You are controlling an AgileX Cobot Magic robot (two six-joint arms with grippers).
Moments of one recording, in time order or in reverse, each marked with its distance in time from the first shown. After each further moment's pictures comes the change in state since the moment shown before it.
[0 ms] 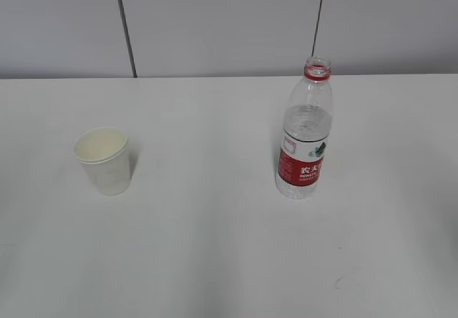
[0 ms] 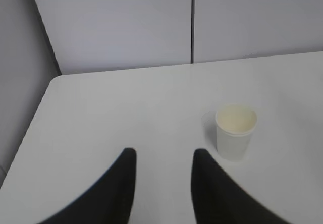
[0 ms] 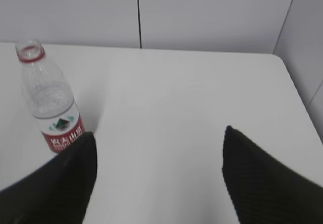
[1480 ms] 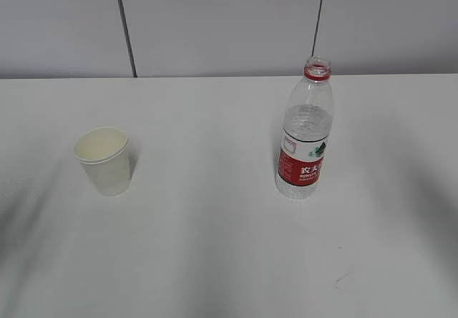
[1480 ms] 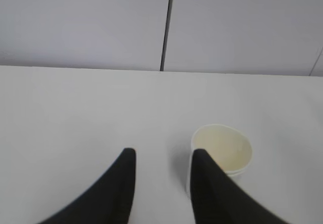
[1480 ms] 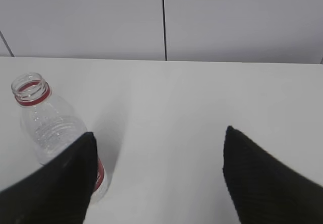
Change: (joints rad) left arm 0.000 0.756 0.426 -0.067 -1.285 -0.101; right arm 0.000 0.436 0.000 -0.002 -0.451 0.085
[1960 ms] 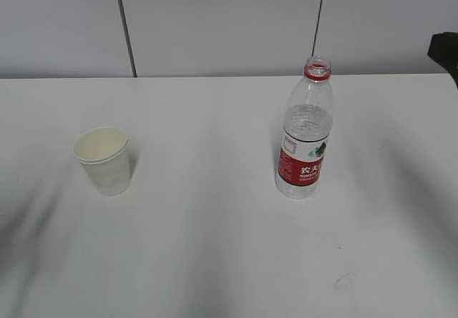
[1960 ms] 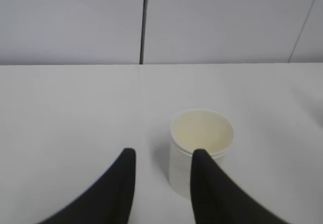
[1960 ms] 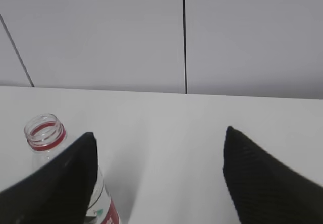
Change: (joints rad) left arm 0.000 0.182 0.073 0.084 -0.265 -0.028; right arm 0.000 0.148 0.014 0.000 -0.290 0.009
